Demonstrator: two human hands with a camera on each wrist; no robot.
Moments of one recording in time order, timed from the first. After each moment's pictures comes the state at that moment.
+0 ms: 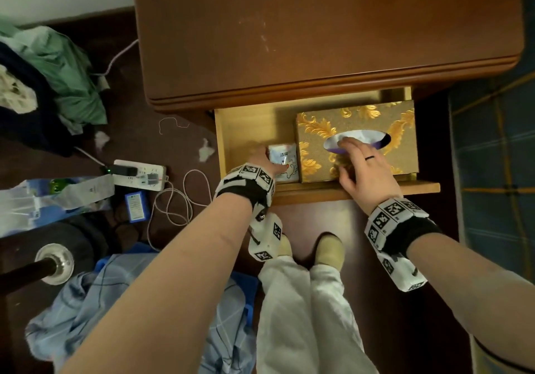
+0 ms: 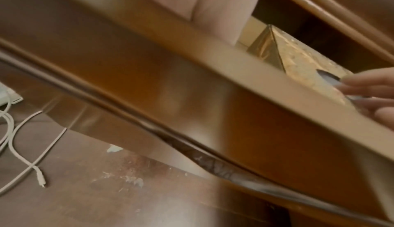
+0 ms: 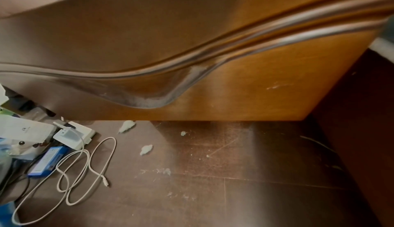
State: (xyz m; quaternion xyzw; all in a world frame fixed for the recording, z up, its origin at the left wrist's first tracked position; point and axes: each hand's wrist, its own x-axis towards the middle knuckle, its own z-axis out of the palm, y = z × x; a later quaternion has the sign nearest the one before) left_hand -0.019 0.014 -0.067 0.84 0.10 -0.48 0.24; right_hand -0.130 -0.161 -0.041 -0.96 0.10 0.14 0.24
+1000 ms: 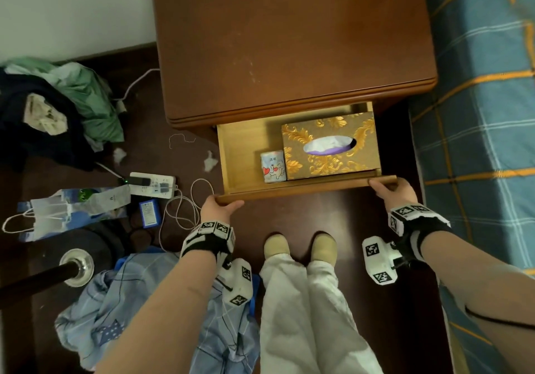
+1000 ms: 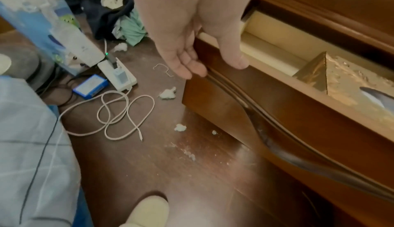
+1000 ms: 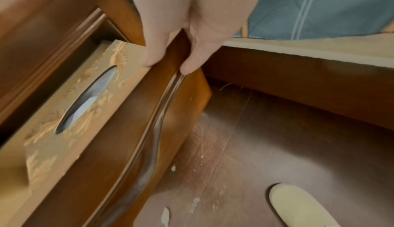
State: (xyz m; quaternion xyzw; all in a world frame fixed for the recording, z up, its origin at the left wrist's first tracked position) left_hand -0.087 0.095 0.007 0.85 0.29 -0.35 0.27; right_hand -0.189 -0.216 -0.003 -0.66 0.58 0.18 0.44
